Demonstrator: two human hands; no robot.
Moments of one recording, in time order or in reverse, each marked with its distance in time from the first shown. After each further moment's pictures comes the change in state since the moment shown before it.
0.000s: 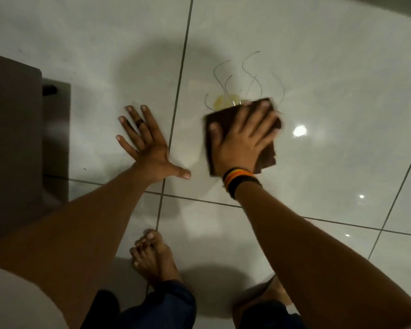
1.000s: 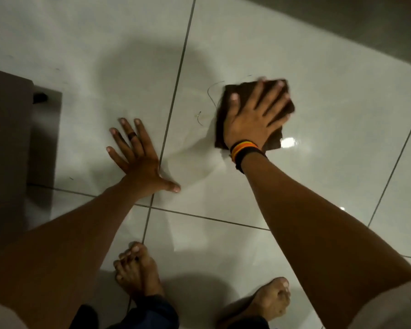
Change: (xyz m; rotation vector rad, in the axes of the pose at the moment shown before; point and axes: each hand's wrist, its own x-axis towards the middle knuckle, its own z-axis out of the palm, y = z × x) left_hand 0.007 0.003 0.001 0.026 -0.006 -0.041; right_hand 0.094 -0.006 -0.033 0.076 0.072 0.118
